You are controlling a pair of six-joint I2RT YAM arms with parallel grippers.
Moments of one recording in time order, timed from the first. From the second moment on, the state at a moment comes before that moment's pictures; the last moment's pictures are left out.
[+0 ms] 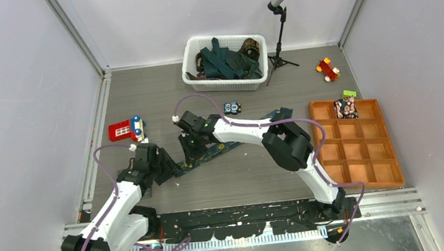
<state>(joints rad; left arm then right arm) -0.24 0.86 0.38 -0.46 0.05 -0.77 1.01 2.21 1.71 -0.50 -0.23 0.55</state>
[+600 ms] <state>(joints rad) -0.23 0.90 0.33 -0.33 0.09 -0.81 1.01 2.21 1.70 -0.48 -0.21 0.54</state>
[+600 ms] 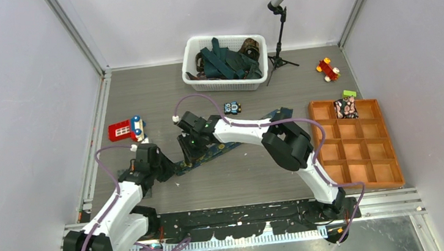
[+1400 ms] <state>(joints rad) -0.23 0.89 0.47 -0.57 -0.02 -0.75 0.89 2.02 1.49 -0.40 0.11 0.39</state>
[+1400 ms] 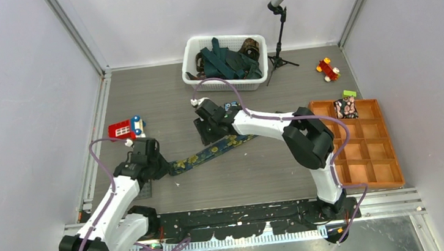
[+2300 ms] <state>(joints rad) -0.23 0.93 0.64 -0.76 -0.06 -0.70 1.01 2.17 1.58 -0.19 -0.36 0.69</state>
